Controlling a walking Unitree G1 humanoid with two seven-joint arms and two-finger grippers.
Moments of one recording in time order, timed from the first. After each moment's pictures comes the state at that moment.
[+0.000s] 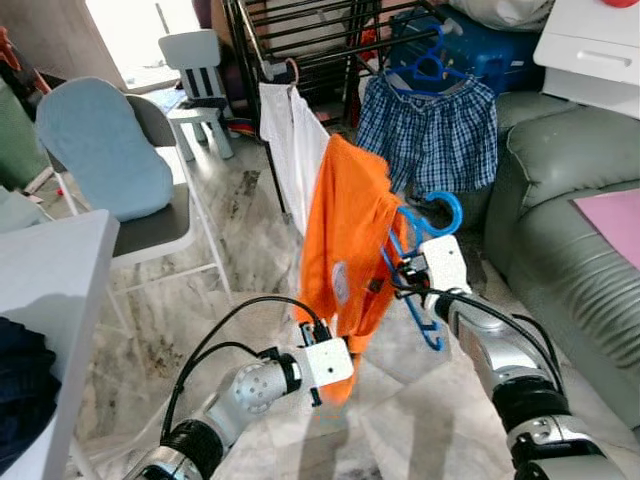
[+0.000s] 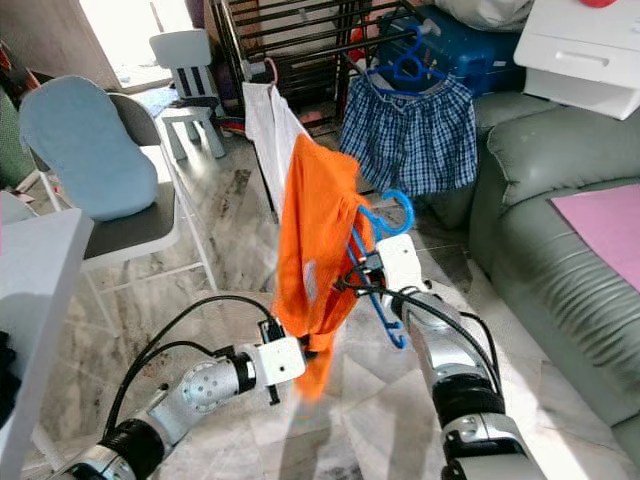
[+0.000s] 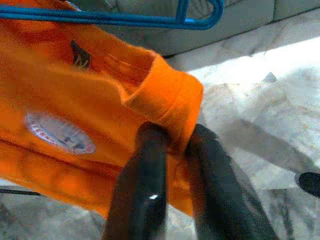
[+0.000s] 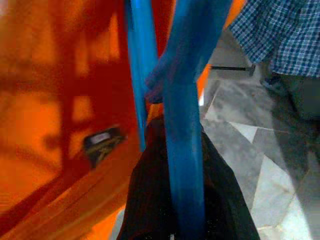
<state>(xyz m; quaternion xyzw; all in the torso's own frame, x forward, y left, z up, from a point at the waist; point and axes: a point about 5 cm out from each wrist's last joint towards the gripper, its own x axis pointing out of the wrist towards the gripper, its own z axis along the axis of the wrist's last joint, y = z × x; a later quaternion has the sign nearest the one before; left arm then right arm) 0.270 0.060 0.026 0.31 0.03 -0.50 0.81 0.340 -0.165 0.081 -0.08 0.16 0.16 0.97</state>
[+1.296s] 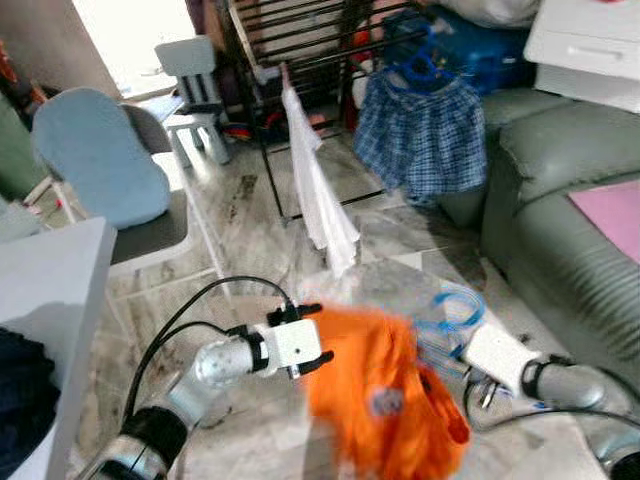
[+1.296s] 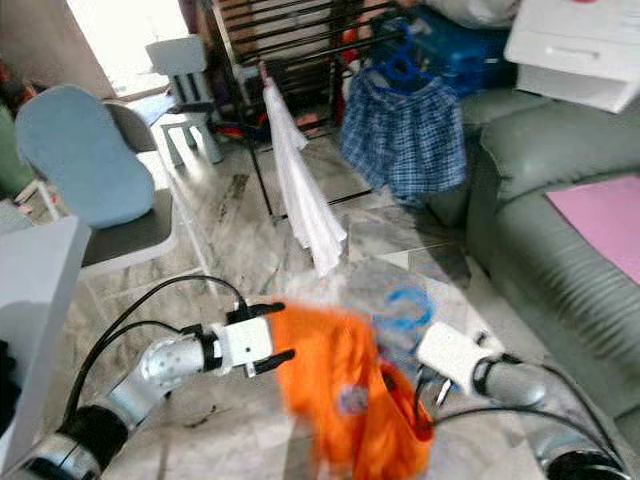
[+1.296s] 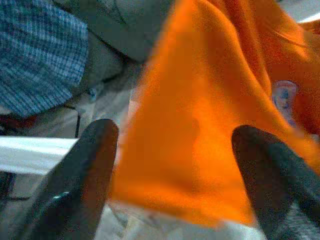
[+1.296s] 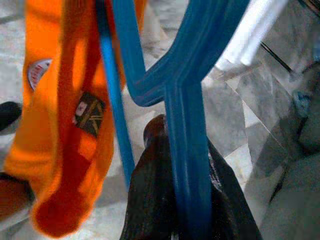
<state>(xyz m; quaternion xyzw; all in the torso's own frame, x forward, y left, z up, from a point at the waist) 0.289 0.097 0.054 0.35 0.01 -0.50 0.79 0.258 -0.249 0.043 -0.36 0.23 0.38 0.82</state>
